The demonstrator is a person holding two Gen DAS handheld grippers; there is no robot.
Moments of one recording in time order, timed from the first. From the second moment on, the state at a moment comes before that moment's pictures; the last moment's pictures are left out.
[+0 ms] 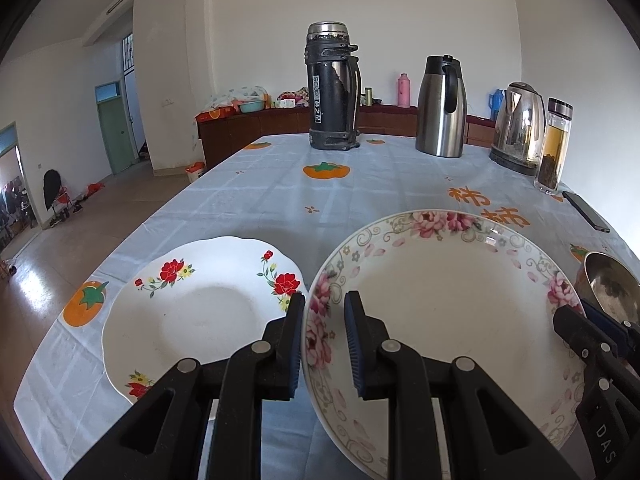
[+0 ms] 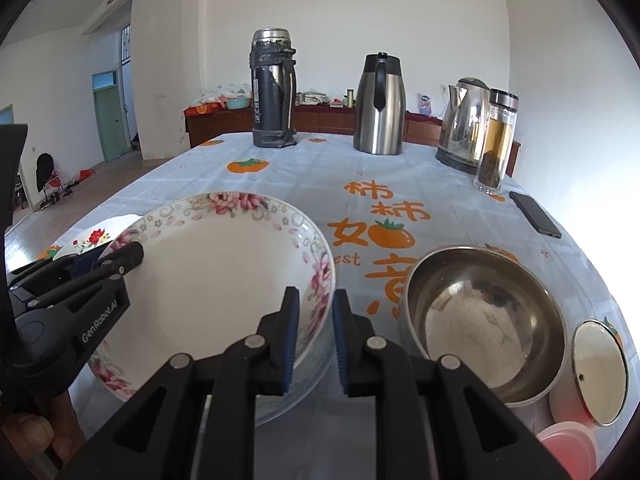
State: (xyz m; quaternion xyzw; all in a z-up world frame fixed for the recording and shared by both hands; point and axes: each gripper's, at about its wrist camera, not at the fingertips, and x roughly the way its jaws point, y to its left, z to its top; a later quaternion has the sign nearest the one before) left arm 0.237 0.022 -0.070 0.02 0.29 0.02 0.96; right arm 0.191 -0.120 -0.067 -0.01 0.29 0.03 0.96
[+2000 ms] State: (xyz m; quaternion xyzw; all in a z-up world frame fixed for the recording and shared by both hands) left arm 0.257 0.023 -0.082 0.00 0.35 0.00 0.94; right arm 0.206 -0.123 -0.076 -0.01 0.34 0.03 0.94
